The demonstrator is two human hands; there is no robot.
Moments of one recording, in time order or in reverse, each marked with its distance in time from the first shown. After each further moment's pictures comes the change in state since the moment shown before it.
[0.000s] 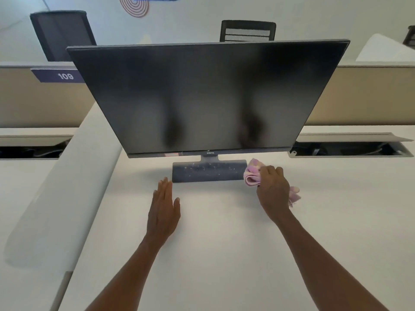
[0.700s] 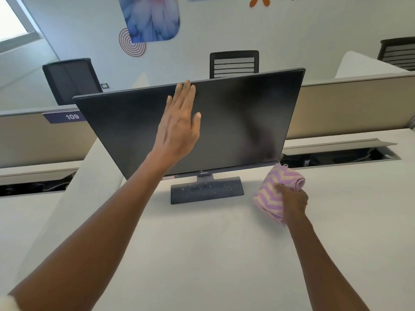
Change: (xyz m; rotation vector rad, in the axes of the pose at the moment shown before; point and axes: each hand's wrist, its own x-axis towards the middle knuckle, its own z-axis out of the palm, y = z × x) left_hand 0.140 0.209 -0.194 -0.033 0.314 0.540; right_hand 0.008 0.058 -0.036 1.195 -0.003 1.082
